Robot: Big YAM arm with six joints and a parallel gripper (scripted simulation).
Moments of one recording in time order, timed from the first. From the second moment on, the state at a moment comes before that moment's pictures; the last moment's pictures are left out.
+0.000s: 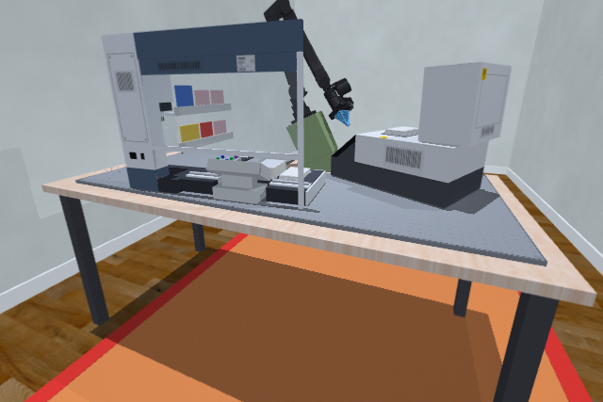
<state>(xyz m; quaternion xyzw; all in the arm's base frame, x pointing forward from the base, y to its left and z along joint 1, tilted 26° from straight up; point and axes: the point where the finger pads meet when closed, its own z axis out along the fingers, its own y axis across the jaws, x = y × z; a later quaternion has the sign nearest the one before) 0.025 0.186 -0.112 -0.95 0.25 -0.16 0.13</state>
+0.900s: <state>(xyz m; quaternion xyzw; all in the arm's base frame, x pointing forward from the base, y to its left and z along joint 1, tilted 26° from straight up) 0.016 0.184 -0.108 -0.94 0.26 -0.16 0.13</state>
